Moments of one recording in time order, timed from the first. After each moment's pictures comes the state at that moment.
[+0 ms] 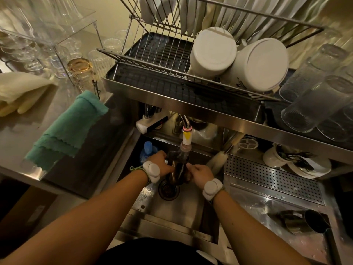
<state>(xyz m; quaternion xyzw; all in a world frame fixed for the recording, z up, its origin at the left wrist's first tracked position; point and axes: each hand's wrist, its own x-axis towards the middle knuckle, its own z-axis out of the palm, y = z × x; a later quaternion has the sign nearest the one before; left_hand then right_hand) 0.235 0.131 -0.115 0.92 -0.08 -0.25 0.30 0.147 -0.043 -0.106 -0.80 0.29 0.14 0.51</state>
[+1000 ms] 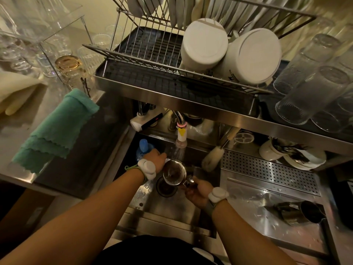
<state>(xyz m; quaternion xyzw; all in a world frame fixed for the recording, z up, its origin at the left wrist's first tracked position) 0.238 0.130 -0.109 0.94 -0.21 -0.25 0.09 0.102 -0.042 -0.135 -0.37 0.51 0.14 0.77</state>
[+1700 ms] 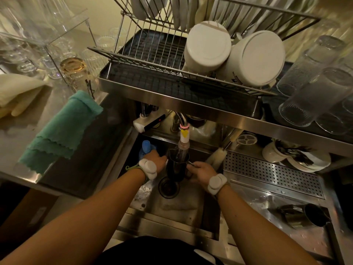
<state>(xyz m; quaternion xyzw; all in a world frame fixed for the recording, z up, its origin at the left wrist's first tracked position) 0.240 0.134 -0.101 0.92 0.00 -0.28 0.29 0.146 -0.055 -0.104 -0.74 0.29 0.18 0.57</state>
